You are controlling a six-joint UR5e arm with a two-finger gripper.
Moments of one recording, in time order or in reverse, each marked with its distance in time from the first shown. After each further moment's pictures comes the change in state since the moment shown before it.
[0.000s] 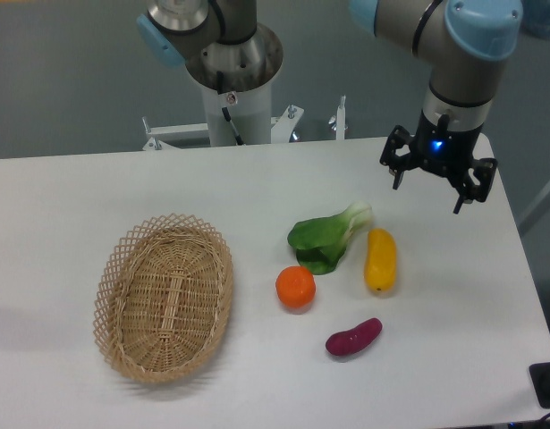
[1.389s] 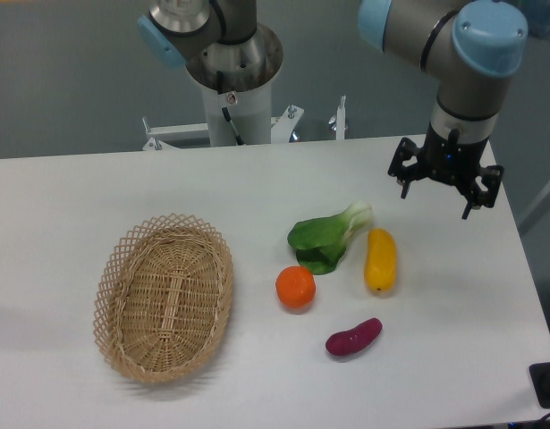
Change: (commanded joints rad) arm -0.053 -0.072 -0.081 0.193 0.032 -0.235
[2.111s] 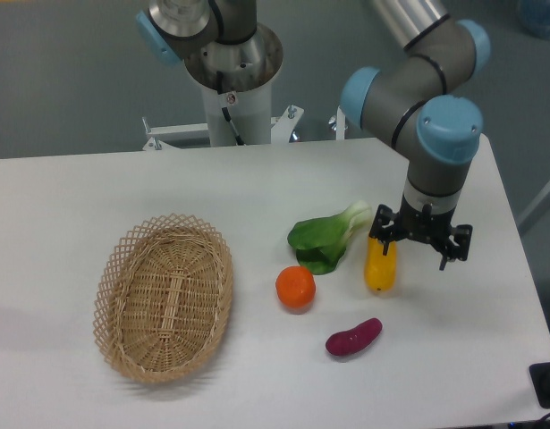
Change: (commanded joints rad) arm -0.008 -0.130 -0.134 0.270 -0.006 -0.002
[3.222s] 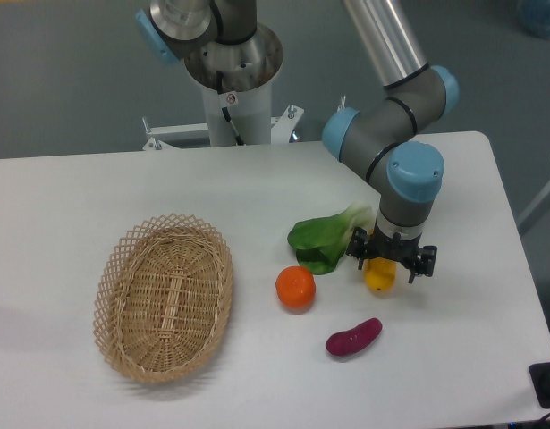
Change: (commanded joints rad) arm -0.018 -0.058 -0.103 0.104 0.011 -0.045
